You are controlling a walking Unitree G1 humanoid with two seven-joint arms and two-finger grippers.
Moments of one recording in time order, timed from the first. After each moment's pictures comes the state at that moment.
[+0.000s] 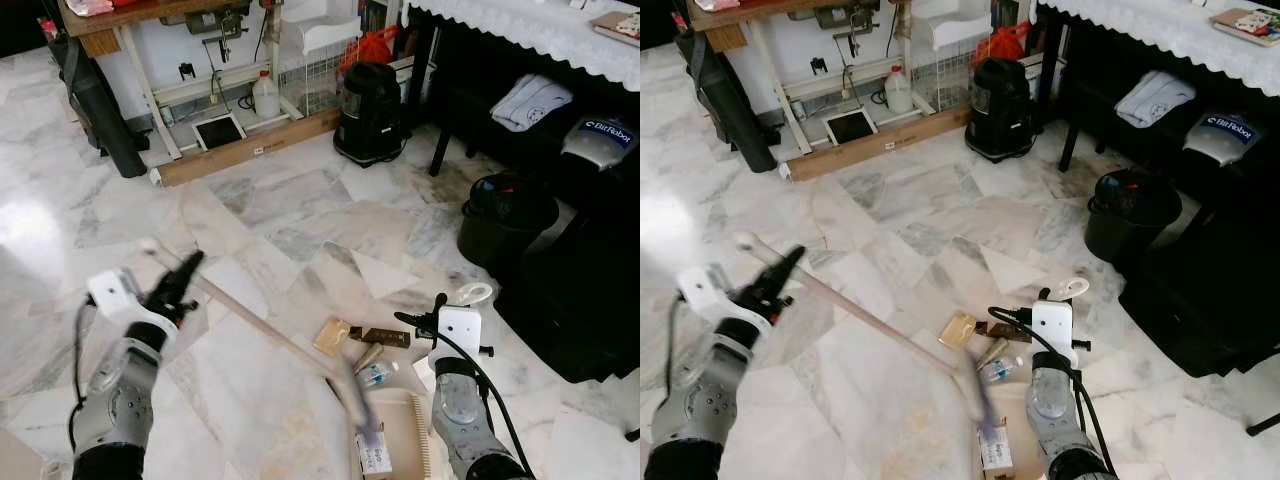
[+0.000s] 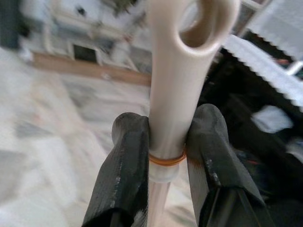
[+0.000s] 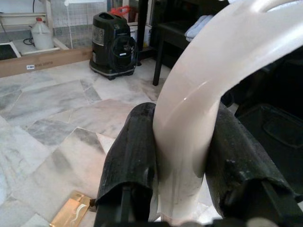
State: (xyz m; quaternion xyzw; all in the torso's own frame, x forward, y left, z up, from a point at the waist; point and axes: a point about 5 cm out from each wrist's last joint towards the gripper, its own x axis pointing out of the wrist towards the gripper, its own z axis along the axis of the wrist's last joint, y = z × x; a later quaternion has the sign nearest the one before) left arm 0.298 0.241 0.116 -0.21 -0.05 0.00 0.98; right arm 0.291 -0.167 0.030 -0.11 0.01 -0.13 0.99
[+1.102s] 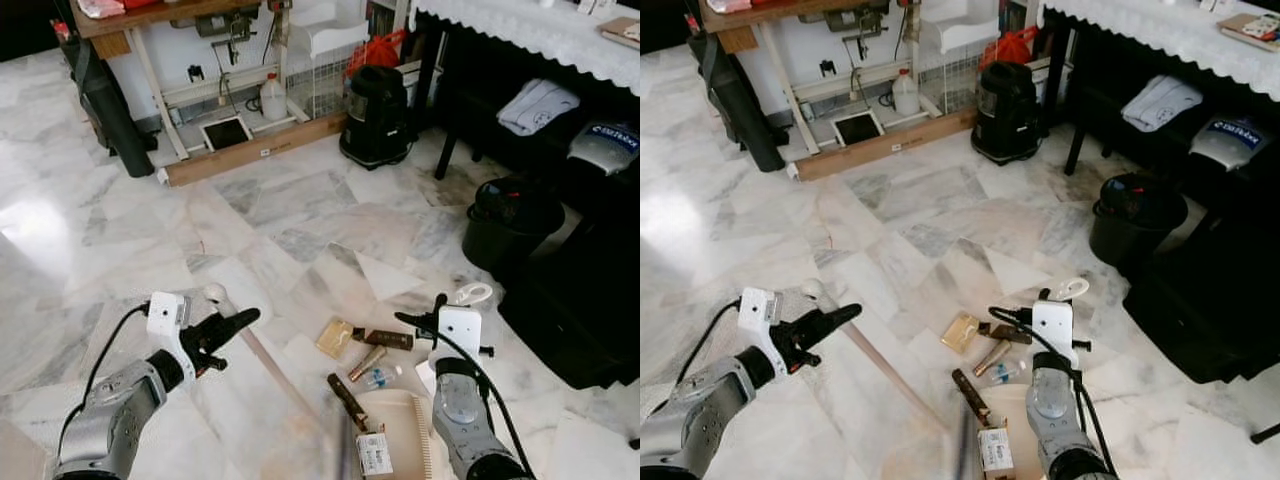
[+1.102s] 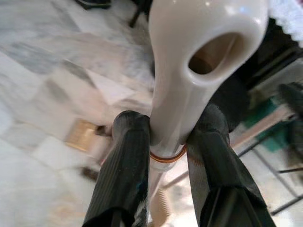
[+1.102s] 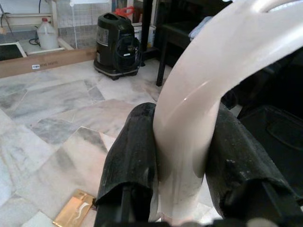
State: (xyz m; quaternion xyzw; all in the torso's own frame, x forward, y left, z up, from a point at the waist) left arm 0.269 0.195 0.085 -0.18 0.14 -0.28 0.93; right arm 0.291 -0.167 0.029 -0.11 0.02 -0.13 0.99
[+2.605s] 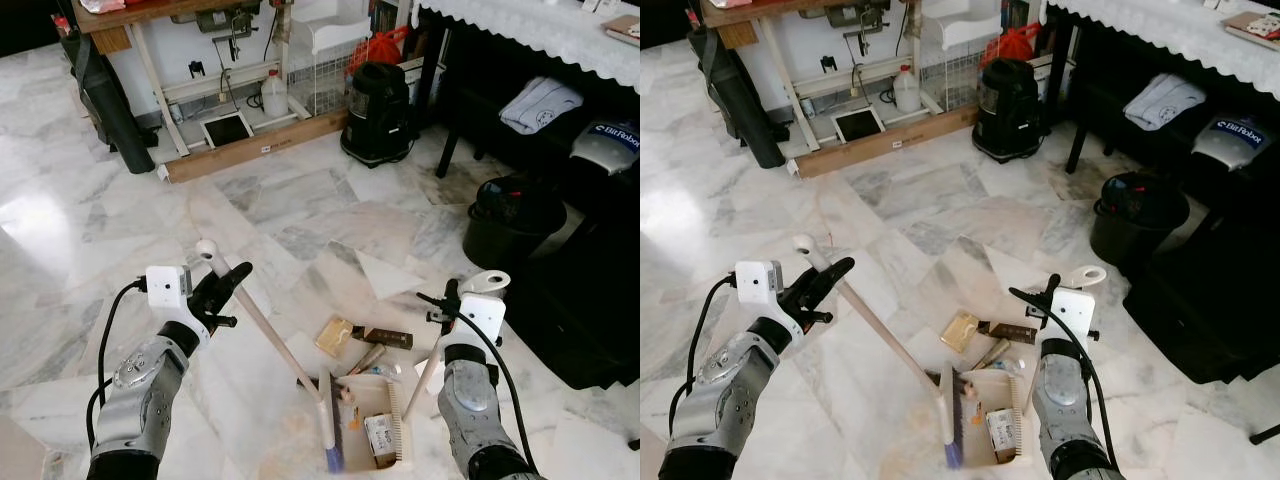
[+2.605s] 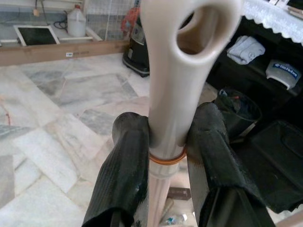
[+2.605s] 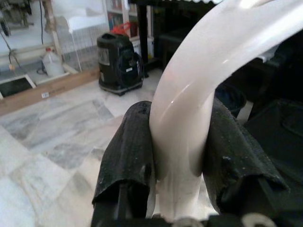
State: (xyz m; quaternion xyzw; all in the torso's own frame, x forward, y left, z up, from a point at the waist) left arm 0.296 0.189 0.107 -0.12 0.01 -0.15 0.98; right arm 0.303 -0.178 0.054 -0.02 -0.03 -0.14 0.99
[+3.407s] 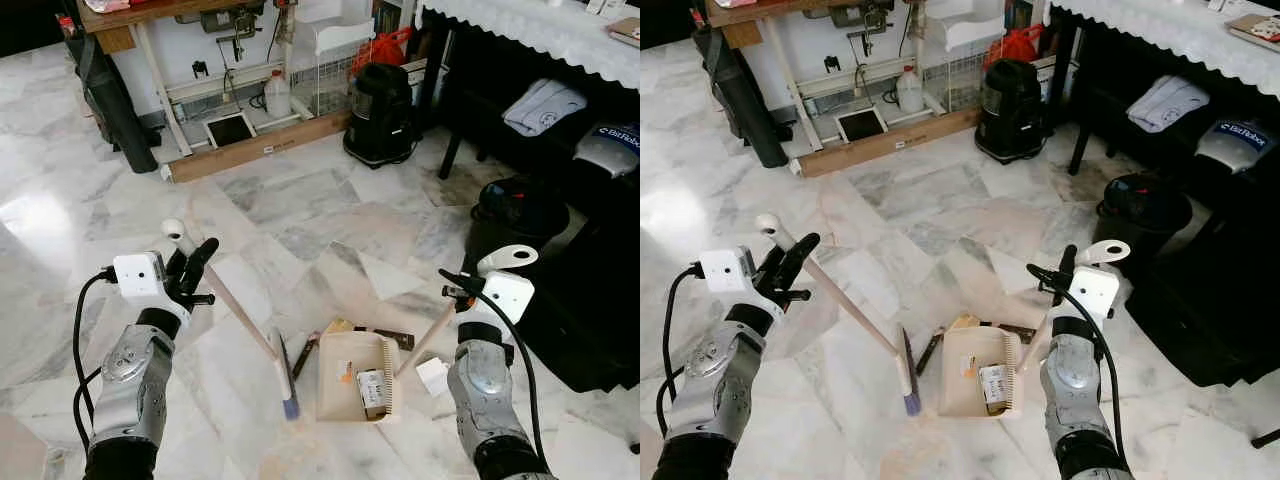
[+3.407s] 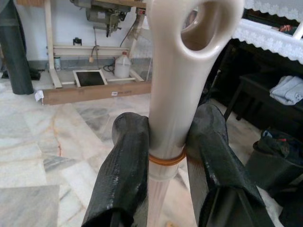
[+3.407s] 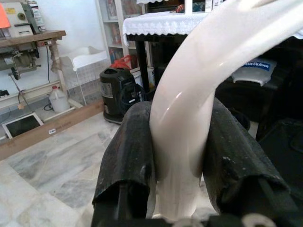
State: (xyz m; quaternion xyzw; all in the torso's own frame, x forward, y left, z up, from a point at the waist) left arm 0.305 0.209 0.126 -0.10 -0.07 -0.05 0.99; right arm 0.309 -0.187 0.086 0.00 -0.09 -0.15 0.98
